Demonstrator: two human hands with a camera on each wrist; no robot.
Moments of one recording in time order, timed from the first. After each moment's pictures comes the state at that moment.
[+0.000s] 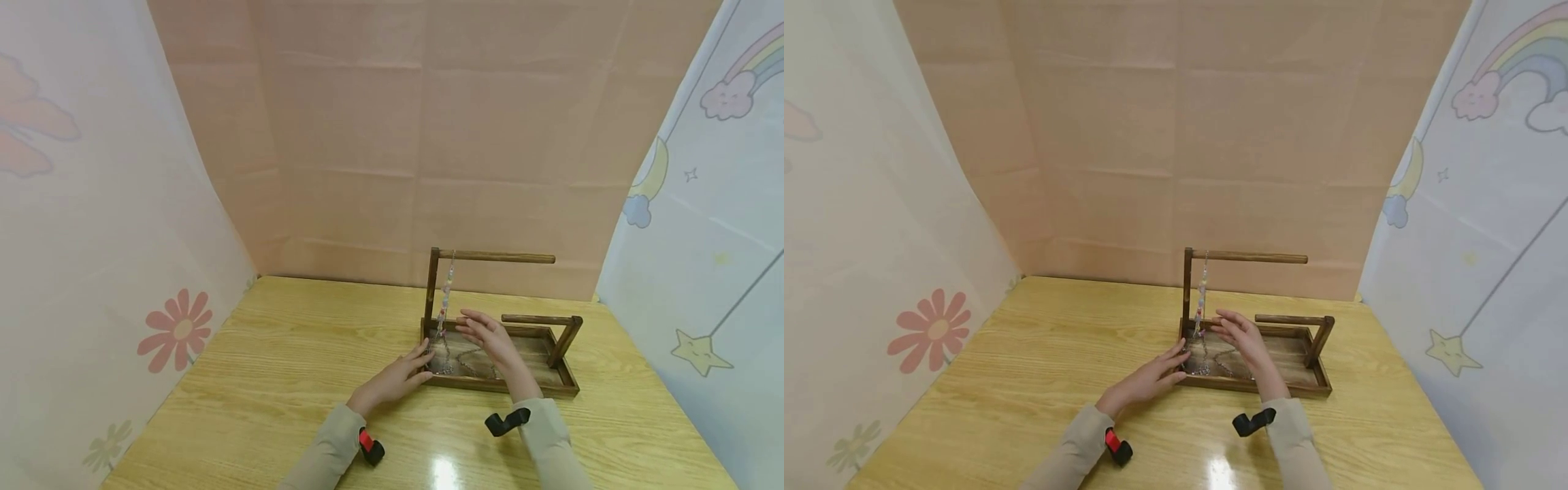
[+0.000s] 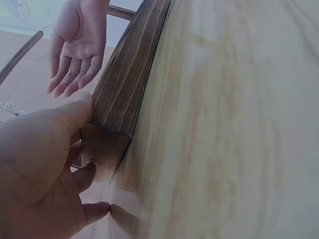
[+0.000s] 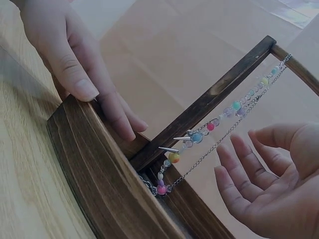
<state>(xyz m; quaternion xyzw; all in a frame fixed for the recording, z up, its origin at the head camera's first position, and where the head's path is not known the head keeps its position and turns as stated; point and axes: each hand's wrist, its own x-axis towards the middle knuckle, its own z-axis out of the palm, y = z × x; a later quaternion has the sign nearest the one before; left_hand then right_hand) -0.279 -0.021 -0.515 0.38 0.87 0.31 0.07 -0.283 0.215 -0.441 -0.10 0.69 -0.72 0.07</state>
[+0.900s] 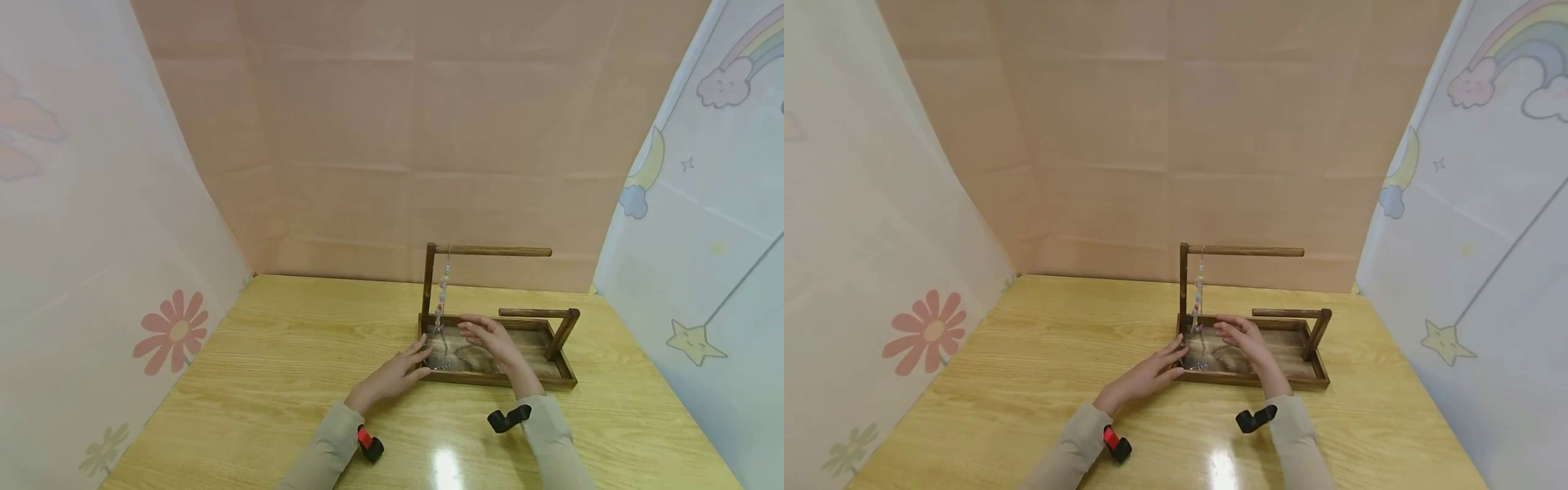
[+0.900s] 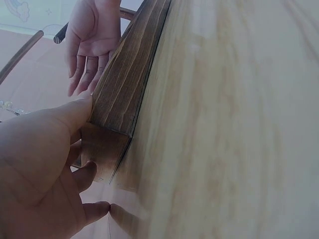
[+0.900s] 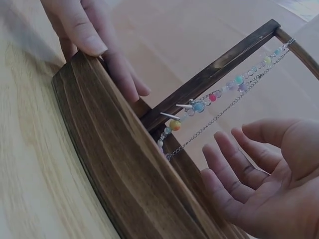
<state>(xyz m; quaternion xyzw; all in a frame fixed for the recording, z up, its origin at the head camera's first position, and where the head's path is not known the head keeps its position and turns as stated) -0.277 -0.023 -0.511 0.38 0.87 0.32 0.07 -0.292 0.233 -0.470 -0.10 0.73 -0.67 0.08</state>
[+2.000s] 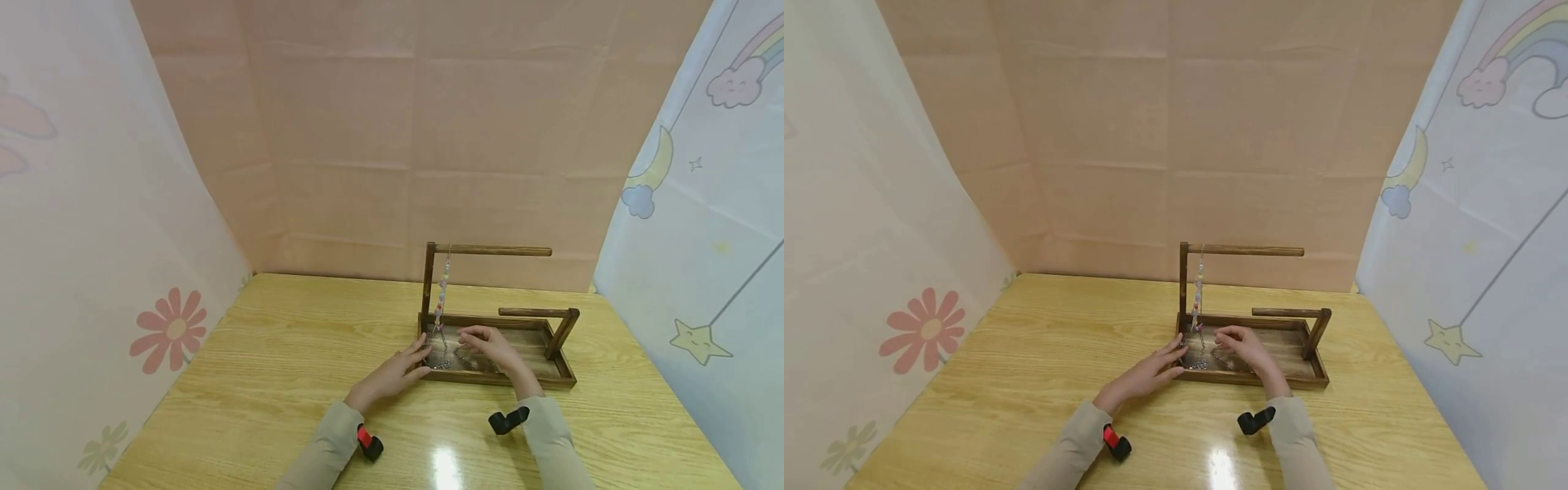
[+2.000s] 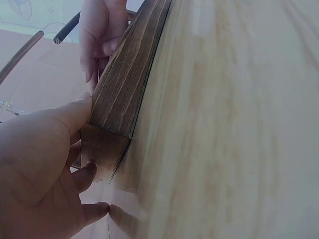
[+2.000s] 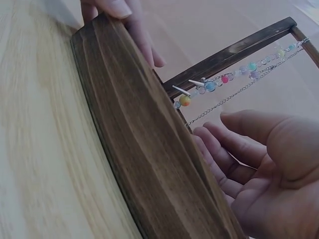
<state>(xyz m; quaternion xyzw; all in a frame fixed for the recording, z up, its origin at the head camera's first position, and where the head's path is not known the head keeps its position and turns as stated) -0.275 -0.024 -0.508 0.39 0.87 0.31 0.06 -0.288 0.237 -0.480 -0.12 0.81 -0.57 0.09</state>
